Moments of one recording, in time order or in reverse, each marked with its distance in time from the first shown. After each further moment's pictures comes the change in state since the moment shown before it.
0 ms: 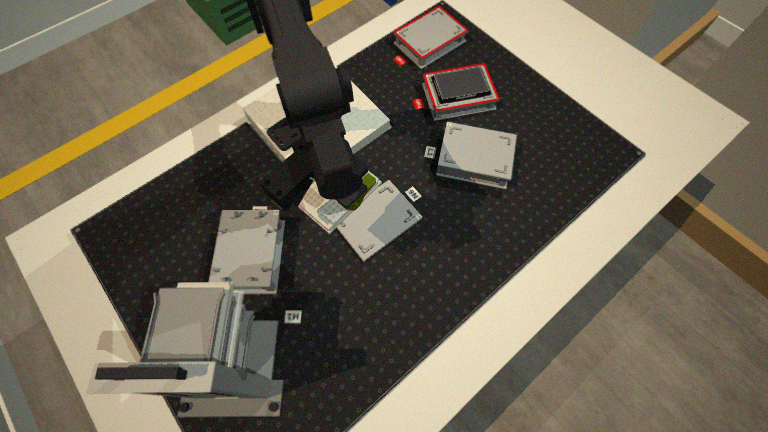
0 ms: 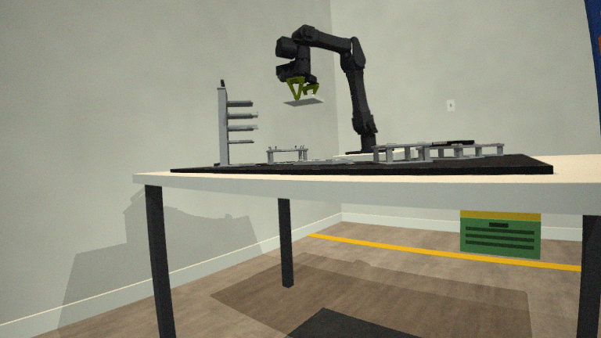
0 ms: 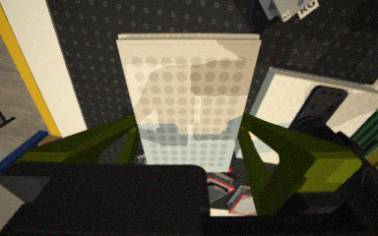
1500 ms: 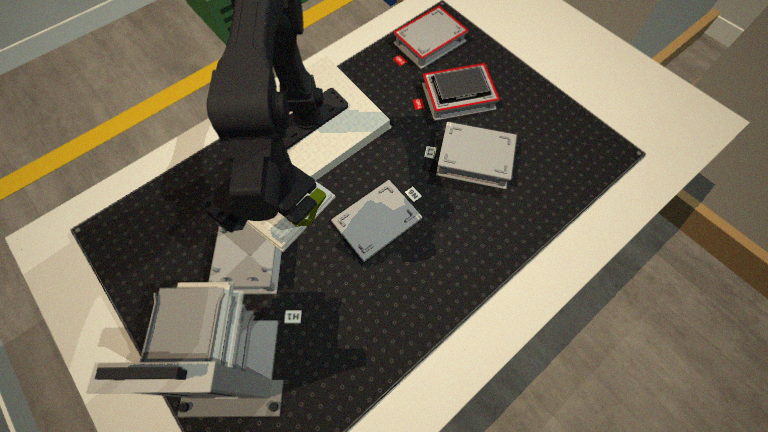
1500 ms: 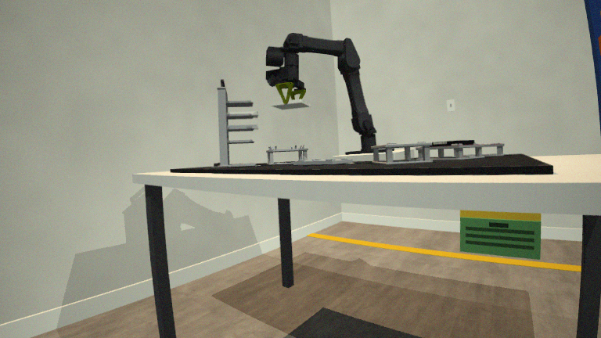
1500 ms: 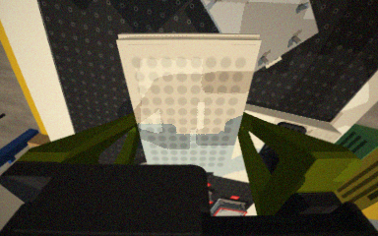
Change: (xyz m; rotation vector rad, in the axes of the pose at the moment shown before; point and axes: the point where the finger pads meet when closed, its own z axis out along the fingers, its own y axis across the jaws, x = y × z) arm -0.075 -0.037 -0.002 -0.009 -0.014 -0.071
